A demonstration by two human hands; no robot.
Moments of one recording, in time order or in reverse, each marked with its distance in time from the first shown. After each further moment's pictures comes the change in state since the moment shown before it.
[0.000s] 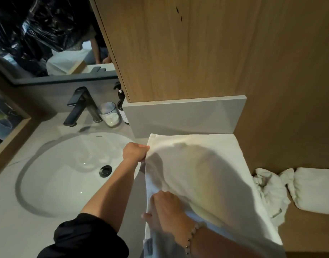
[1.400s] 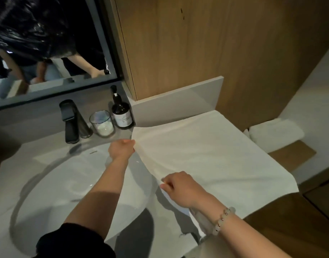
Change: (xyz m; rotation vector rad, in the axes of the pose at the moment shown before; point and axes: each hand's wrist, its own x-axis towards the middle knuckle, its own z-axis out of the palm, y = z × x) left_hand 0.044 -0.017 -0.096 0.005 -0.165 0.285; right_hand 0.028 -0.111 0.010 0.305 0.230 0.397
